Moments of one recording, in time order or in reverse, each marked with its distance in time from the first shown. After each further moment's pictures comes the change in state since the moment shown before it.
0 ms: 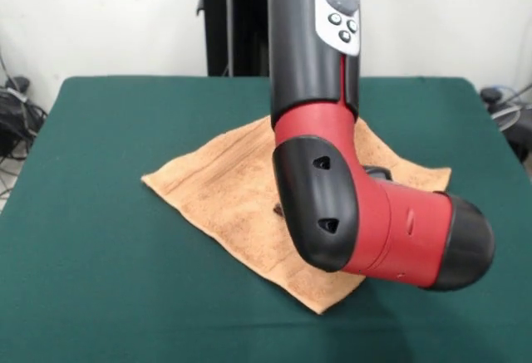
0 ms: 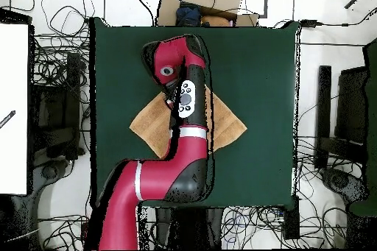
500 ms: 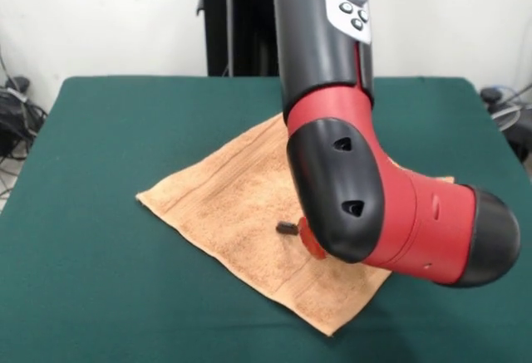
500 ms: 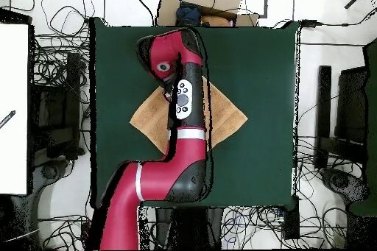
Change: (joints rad) arm 0.000 0.050 -0.029 -0.151 0.000 -0.013 0.000
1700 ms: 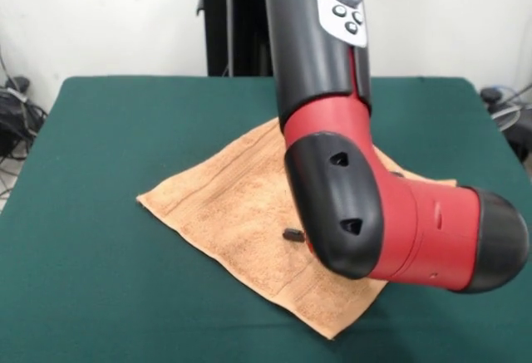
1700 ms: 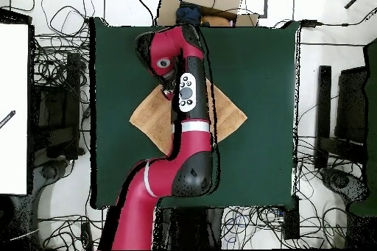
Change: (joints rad) arm -0.104 0.113 -0.468 -0.102 0.482 -0.040 0.000
